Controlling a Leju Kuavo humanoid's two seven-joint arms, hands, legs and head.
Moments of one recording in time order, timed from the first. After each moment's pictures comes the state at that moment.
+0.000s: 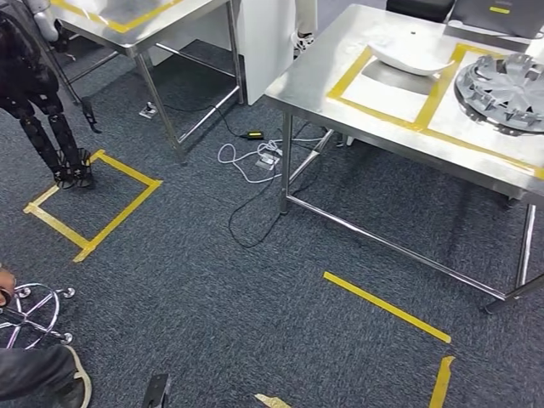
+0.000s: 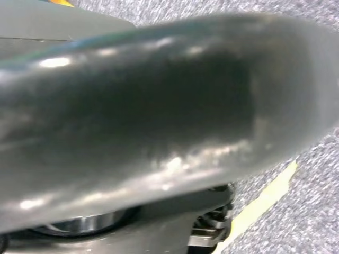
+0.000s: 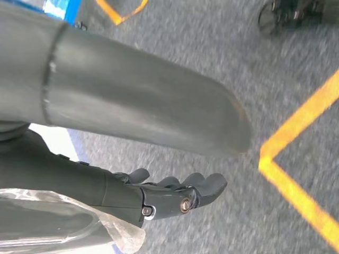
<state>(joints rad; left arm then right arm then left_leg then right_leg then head) -0.14 -0.22 0.93 -0.22 -0.80 0.06 -0.12 -0.07 -0.15 -1.04 -0.22 1.16 0.13 0.06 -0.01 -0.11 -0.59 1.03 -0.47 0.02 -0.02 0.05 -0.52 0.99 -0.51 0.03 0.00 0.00</state>
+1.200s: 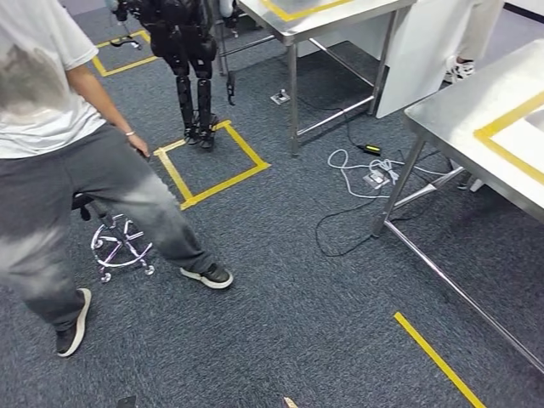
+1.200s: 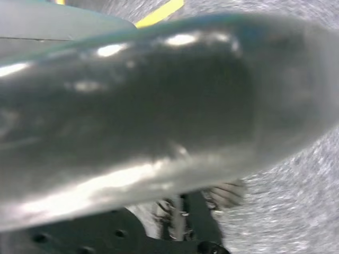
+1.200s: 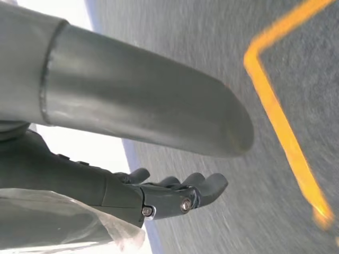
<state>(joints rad) -0.08 -0.16 0.99 -0.22 -0.69 0.13 -0.20 0.03 -0.39 -1.09 -0.23 1.28 0.28 -0.01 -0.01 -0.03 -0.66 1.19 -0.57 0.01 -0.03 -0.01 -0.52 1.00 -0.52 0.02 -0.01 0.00</state>
